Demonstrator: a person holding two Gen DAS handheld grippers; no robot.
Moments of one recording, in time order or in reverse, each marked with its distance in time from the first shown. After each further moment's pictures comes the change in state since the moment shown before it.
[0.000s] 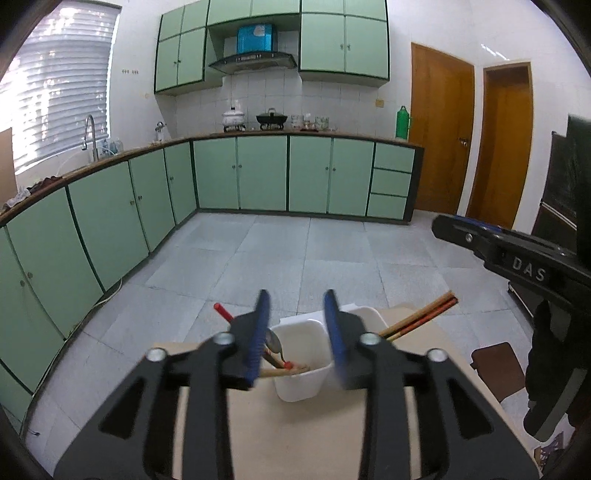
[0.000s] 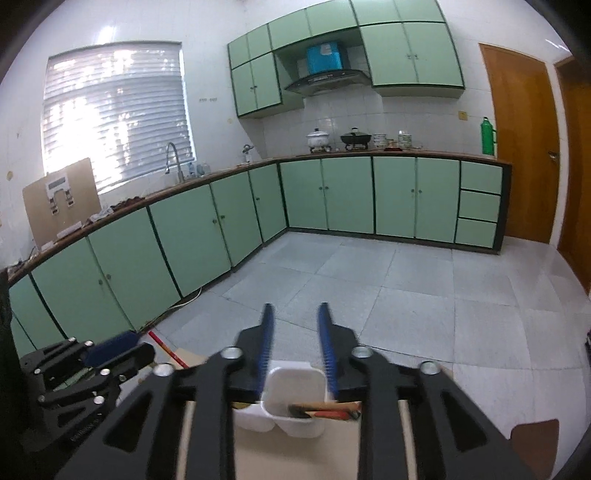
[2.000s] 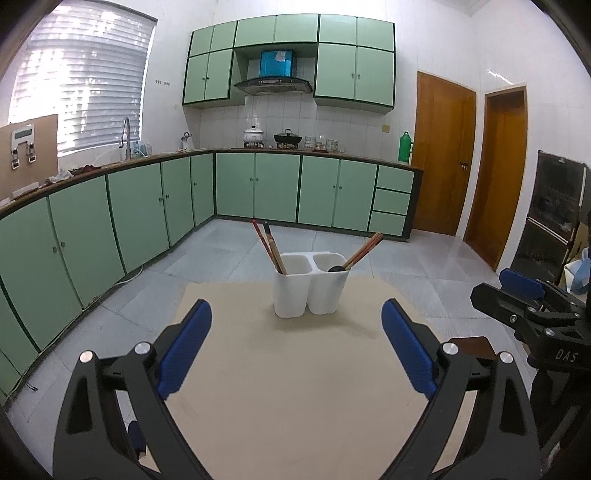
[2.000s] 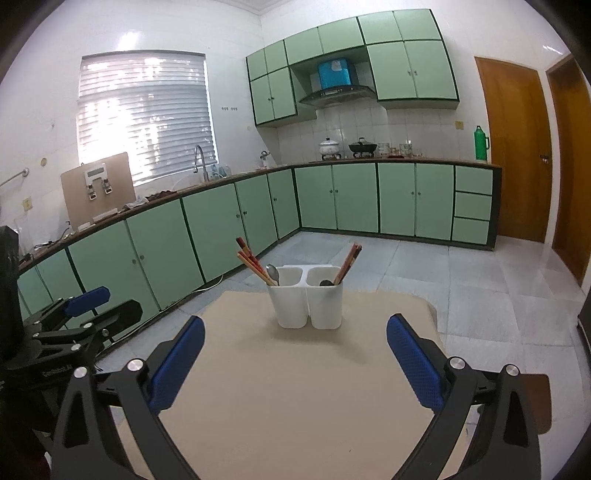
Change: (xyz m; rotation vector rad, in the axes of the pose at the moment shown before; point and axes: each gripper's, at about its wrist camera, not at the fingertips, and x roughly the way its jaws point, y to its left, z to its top) left arm -0.191 -0.031 -0.104 -0.066 -0.081 0.042; right arm -0.207 0.046 -0.127 -0.049 -0.034 0.034
